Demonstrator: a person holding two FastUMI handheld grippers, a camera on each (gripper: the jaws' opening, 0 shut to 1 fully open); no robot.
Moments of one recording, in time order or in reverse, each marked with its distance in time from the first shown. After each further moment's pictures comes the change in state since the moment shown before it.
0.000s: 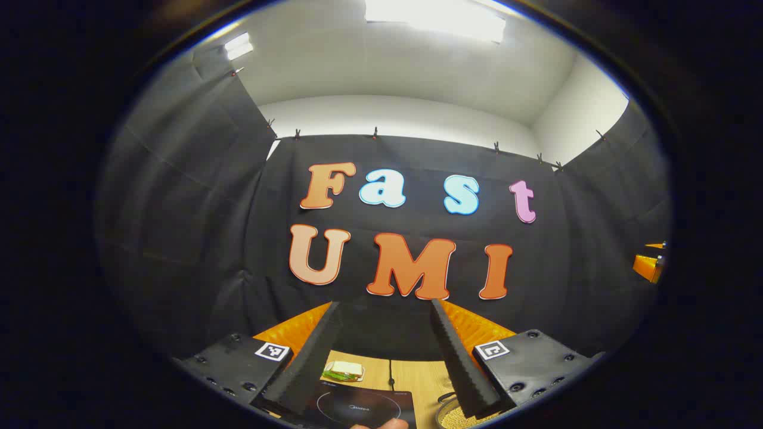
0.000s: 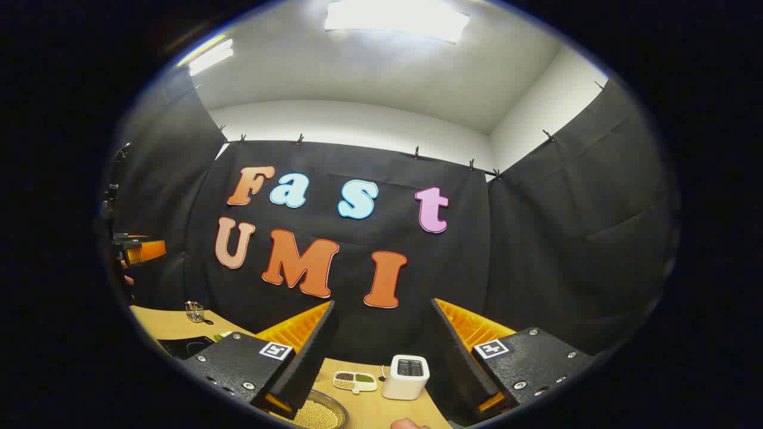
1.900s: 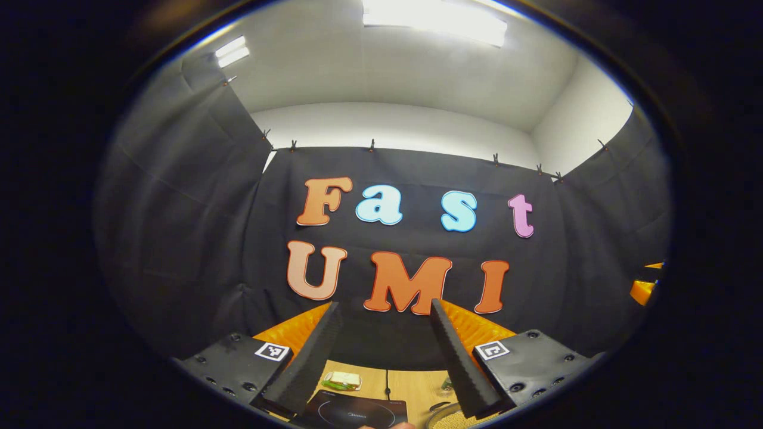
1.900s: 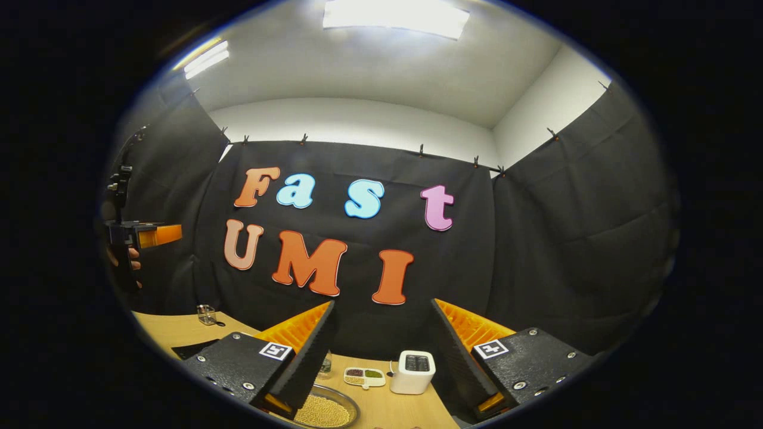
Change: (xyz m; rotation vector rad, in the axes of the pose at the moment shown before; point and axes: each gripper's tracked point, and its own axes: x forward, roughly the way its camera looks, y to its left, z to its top) left arm 0.007 -0.019 0.052 0.017 0.011 -0.028; right arm -0.018 0.017 0.019 0.031 0.066 0.052
